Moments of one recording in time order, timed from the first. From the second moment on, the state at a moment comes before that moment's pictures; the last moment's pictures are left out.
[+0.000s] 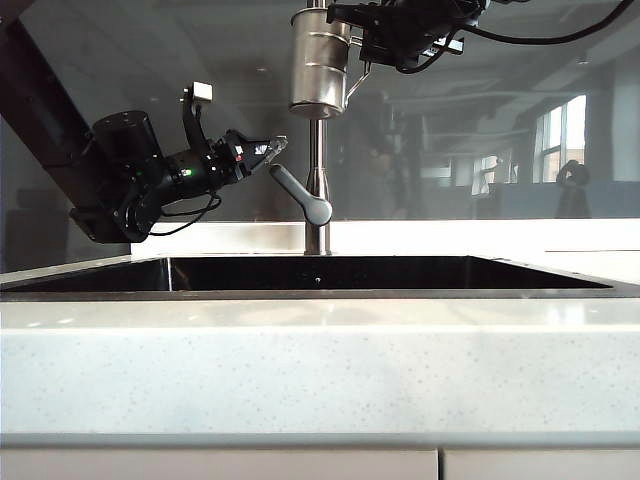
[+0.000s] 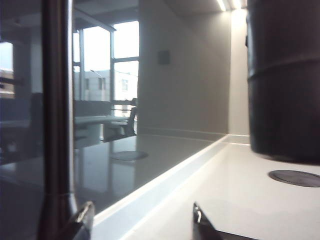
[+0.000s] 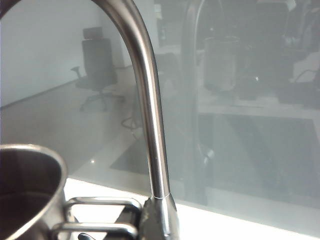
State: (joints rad) left arm -0.16 2.57 1.94 1.32 0.89 -0.49; right arm 0.39 1.87 1.57 0.41 0.05 0.07
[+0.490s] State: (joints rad) left arm -0.16 2.57 1.94 1.13 0.87 -0.37; right arm 0.39 1.87 1.57 0.40 0.05 0.07
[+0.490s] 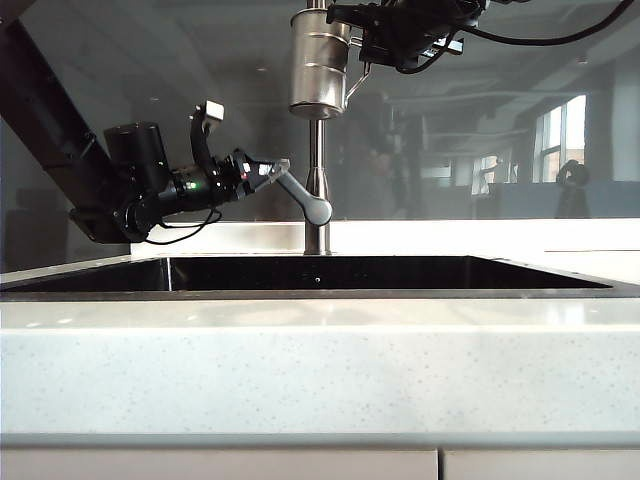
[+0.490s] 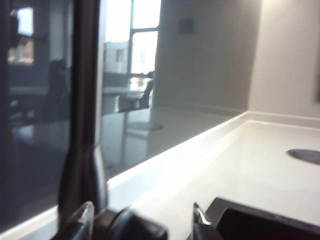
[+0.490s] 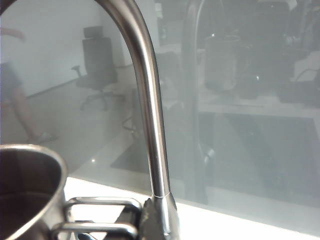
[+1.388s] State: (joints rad) left arm -0.16 2.57 1.95 1.19 1.02 -0.55; right arm 0.39 1.87 1.57 0.40 0.05 0.07
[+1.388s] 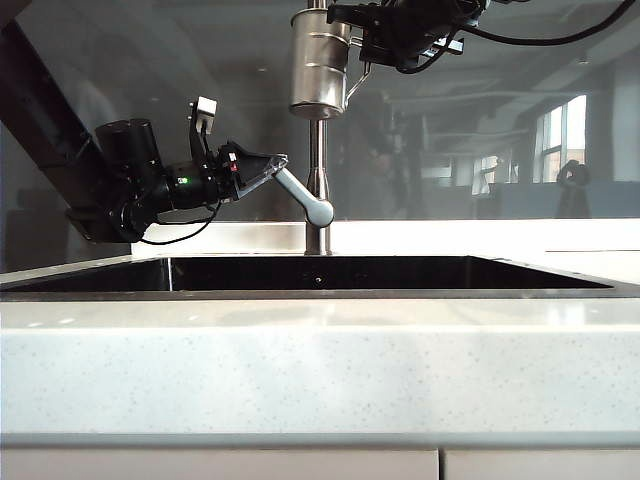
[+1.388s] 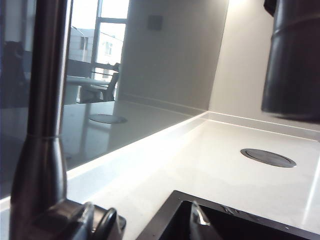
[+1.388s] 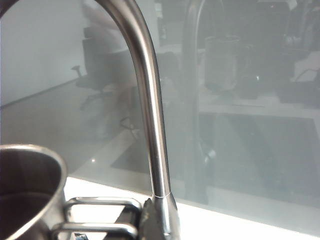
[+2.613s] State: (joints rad) left arm -0.16 2.57 1.94 1.06 0.85 -0.33; right arm 0.39 1.87 1.57 0.37 0.05 0.07
